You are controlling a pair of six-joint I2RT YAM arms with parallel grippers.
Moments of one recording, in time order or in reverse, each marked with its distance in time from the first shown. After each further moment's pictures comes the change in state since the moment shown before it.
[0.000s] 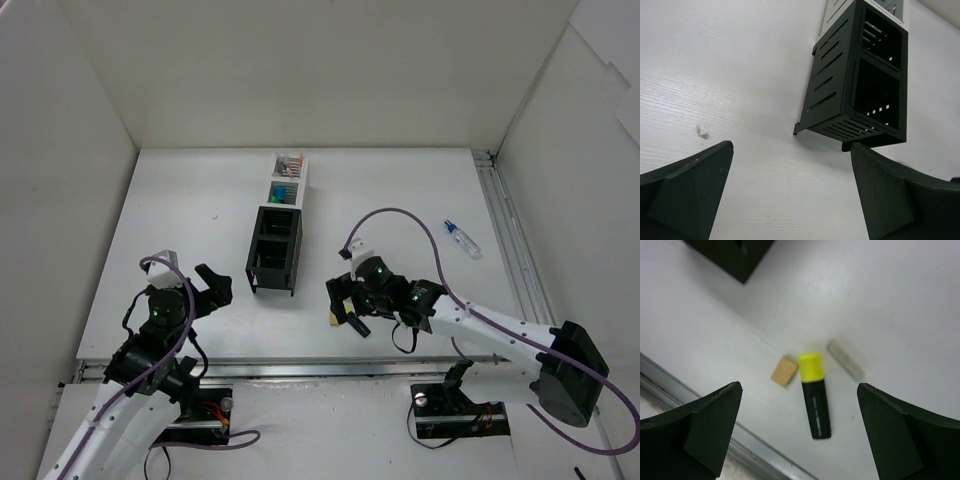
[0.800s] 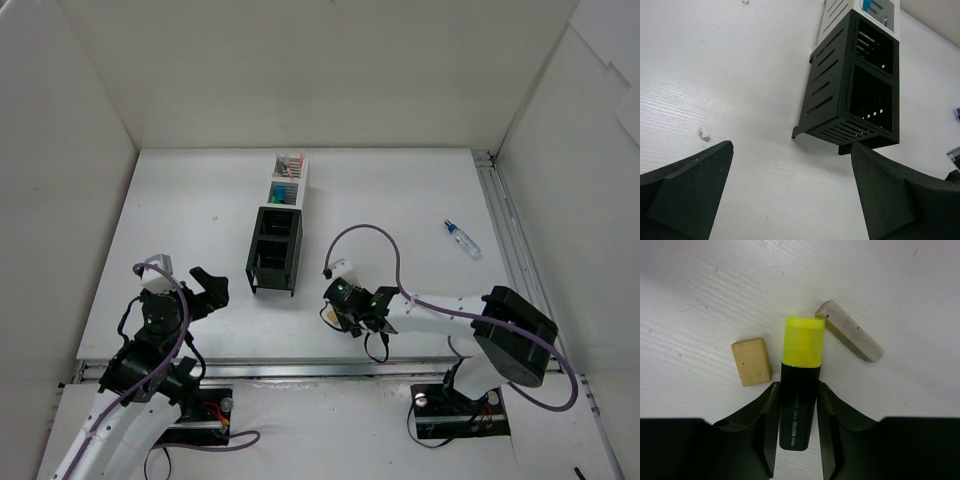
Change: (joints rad) left arm 0.000 -0.058 0.000 -0.011 -0.010 0.003; right arm 0.138 0.325 -0.011 -0.032 0.217 0.135
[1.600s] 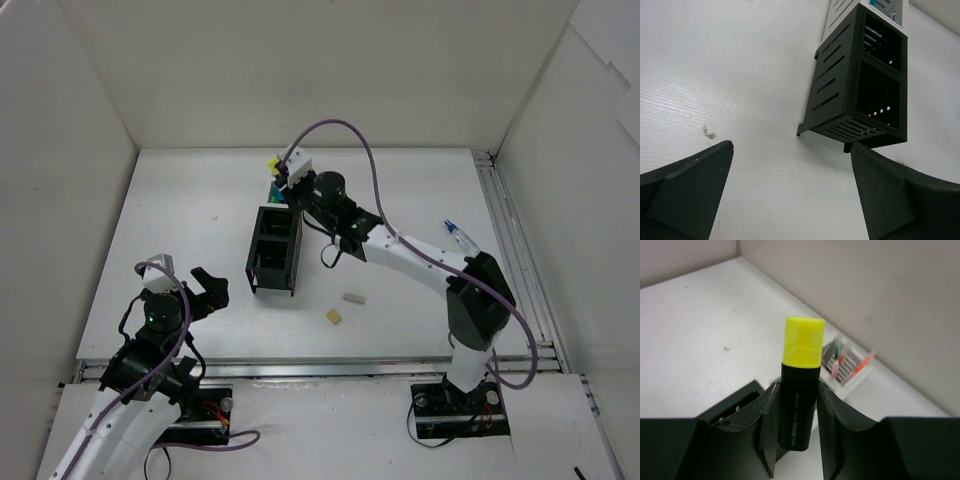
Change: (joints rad) left arm 0.000 0.004 0.000 -0.014 -0.006 0.009; right arm -0.204 0.218 0.596 0.600 -0.180 -0.666
